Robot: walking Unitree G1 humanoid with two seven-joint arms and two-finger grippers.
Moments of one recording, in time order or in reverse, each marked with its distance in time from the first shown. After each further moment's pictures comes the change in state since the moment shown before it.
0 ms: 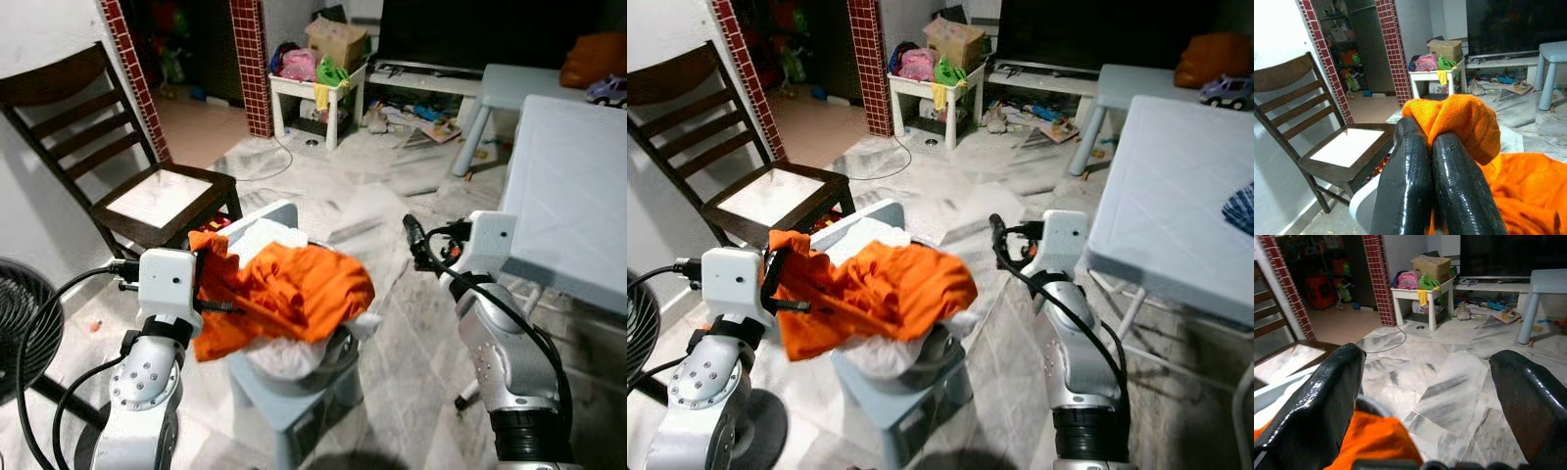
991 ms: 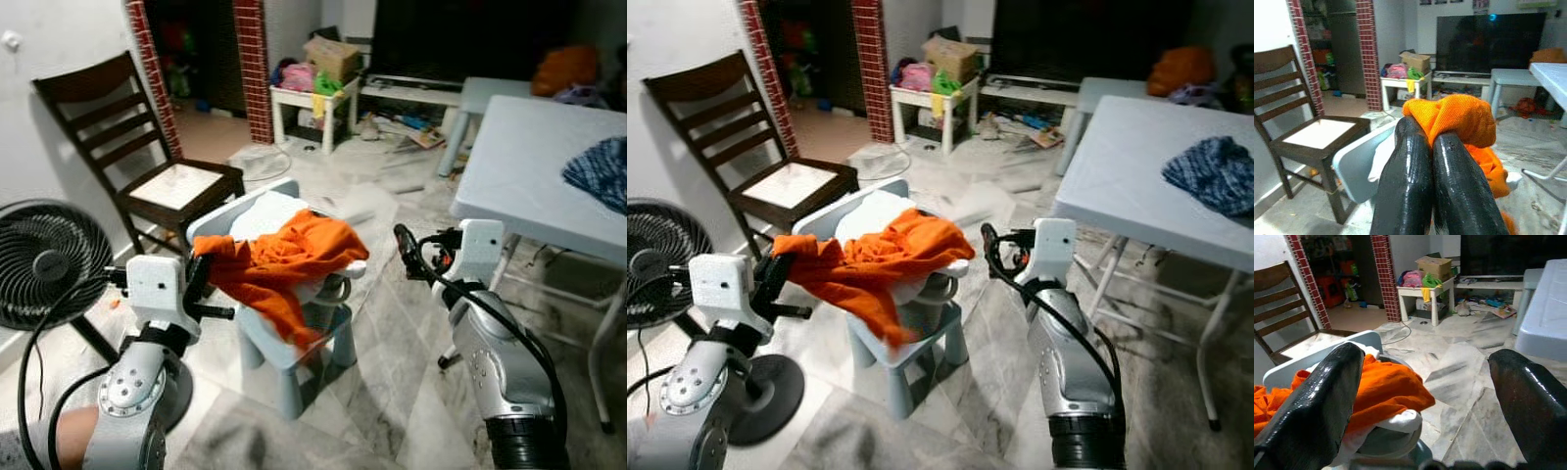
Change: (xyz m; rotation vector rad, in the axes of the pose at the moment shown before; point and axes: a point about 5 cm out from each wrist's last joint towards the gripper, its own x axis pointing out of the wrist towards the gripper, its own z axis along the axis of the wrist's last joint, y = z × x) left arm -0.004 0.001 -0.004 -0.180 -0.010 -0.097; right arm -0.004 0.003 -0.008 0.005 0.036 0.013
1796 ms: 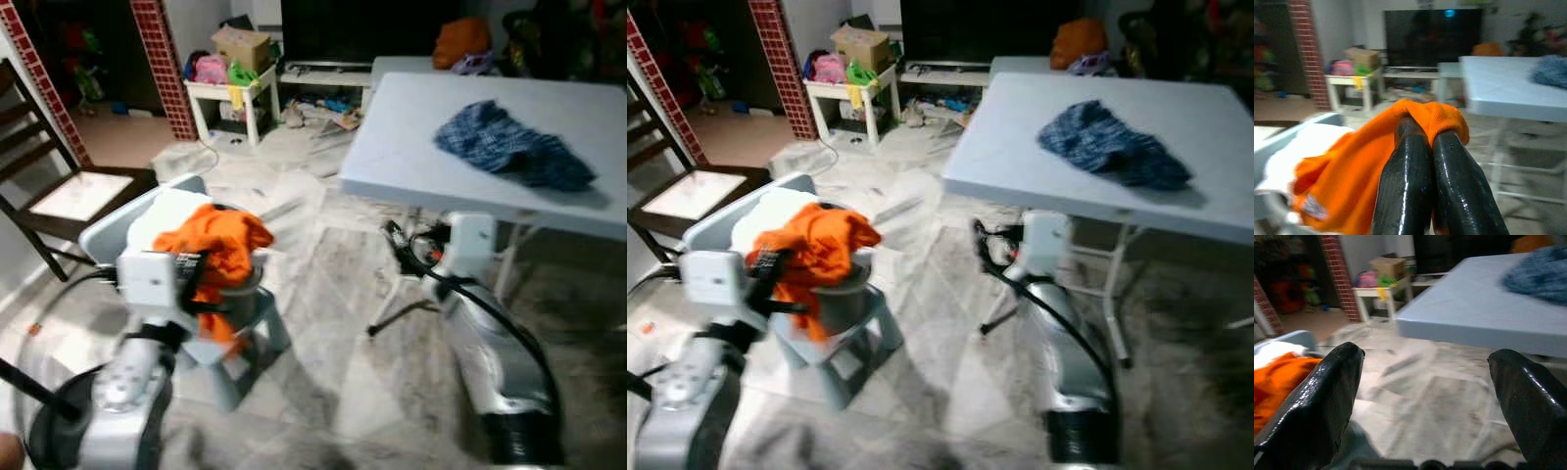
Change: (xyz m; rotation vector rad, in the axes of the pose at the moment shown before) left arm 0.002 -0.003 0.001 -0.023 0.002 -0.023; right arm 0.001 0.002 0.002 -0.004 -0.002 0.021
